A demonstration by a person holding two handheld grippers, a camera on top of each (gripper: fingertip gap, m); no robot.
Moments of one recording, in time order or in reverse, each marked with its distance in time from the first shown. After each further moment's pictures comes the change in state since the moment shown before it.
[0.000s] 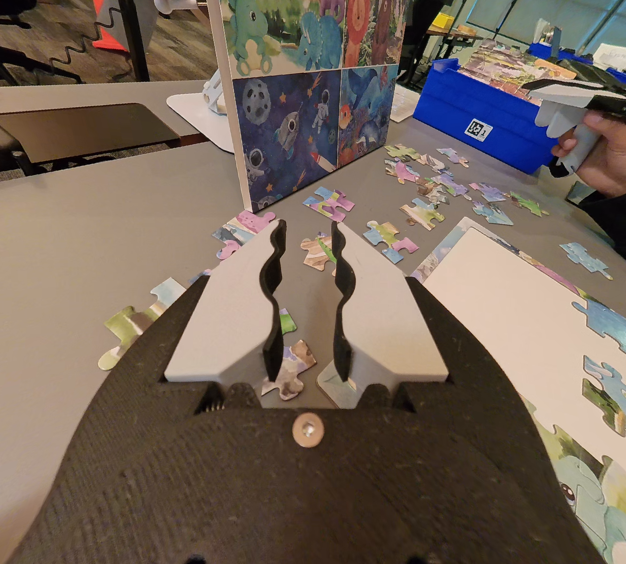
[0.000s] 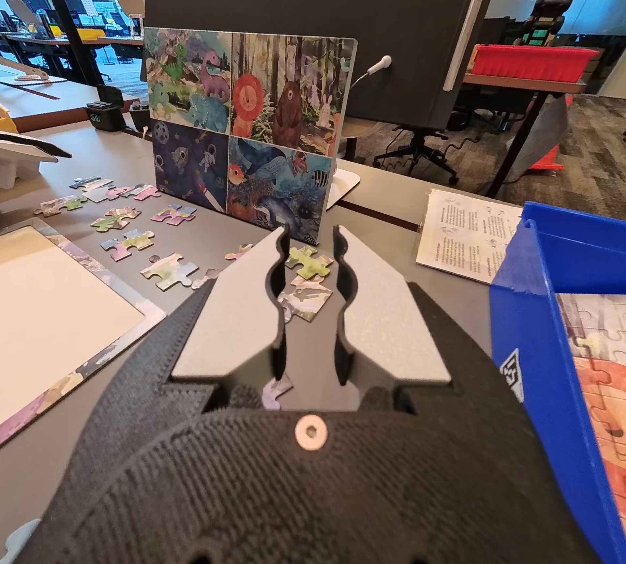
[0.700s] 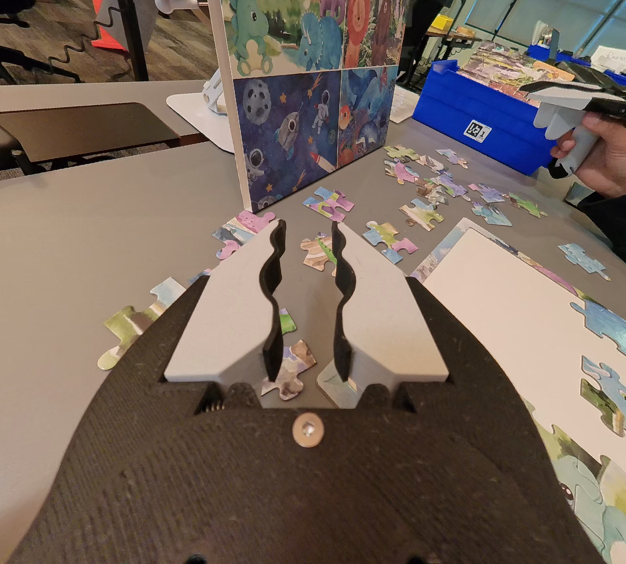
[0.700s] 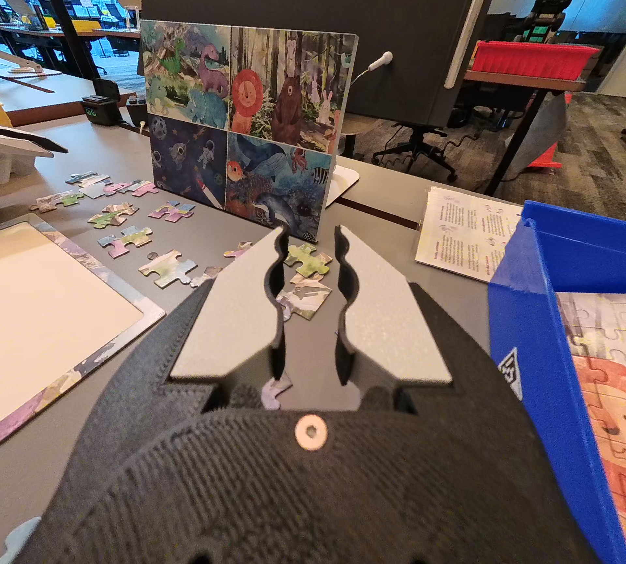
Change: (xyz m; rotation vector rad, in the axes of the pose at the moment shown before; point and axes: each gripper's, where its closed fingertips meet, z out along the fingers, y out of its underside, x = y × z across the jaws) left arm 0.000 0.000 0.000 0.001 0.002 -0.005; right arm -0.001 0.001 0.001 -0.014 0.004 -0.008
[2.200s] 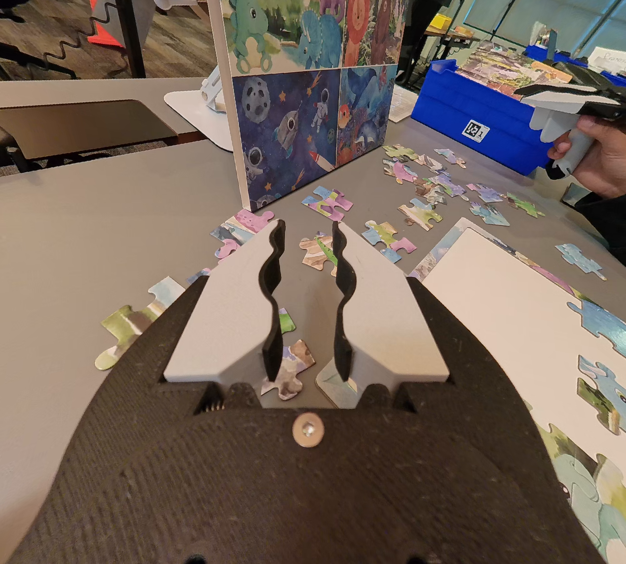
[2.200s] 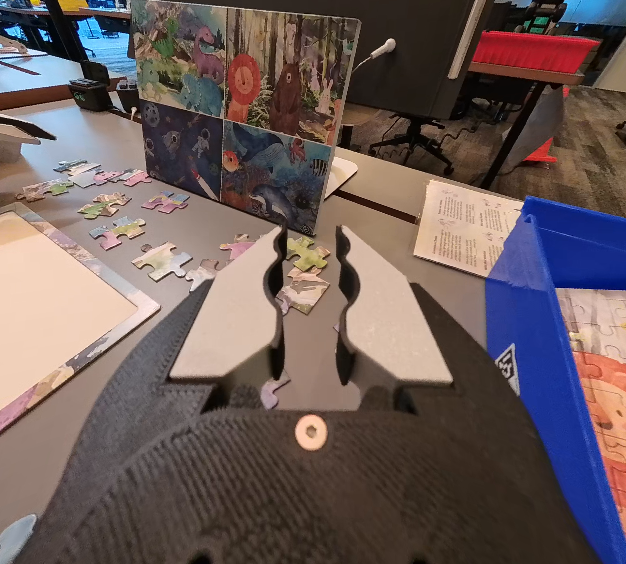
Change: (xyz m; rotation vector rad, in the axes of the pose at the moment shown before) left arm 0.000 0.001 0.001 -0.004 0.005 -0.007; right arm 0.000 0.005 0.003 -0.033 0.011 -0.018
